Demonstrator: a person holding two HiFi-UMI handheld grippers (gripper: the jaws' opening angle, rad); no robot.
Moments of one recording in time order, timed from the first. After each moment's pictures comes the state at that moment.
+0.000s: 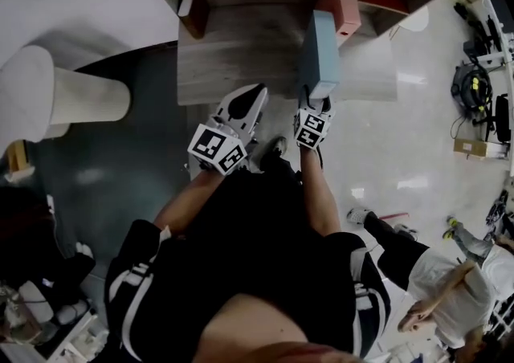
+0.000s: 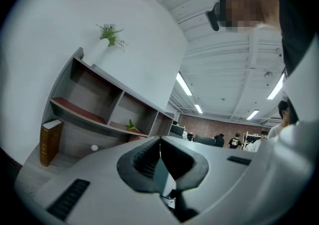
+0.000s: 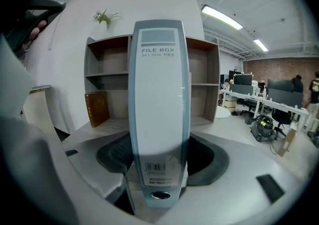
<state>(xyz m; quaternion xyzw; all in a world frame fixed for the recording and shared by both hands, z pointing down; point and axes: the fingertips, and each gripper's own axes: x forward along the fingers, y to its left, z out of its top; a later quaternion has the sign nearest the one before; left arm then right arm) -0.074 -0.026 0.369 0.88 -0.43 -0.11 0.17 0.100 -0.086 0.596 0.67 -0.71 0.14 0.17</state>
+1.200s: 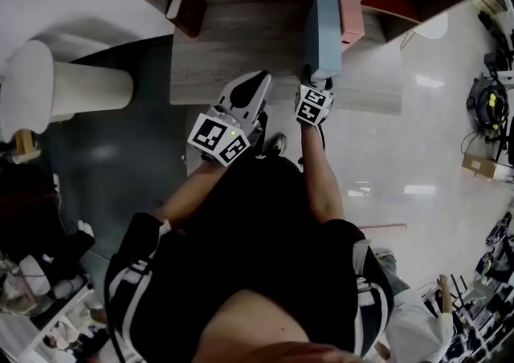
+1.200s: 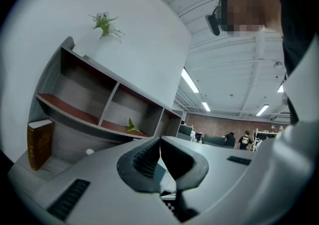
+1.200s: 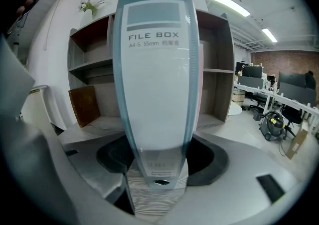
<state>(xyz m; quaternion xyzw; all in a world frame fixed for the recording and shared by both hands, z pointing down) -0.004 -0.110 0.371 0.86 -0.47 -0.10 0.16 0.139 -0.206 0.634 0.64 -0.73 0.18 0.19</state>
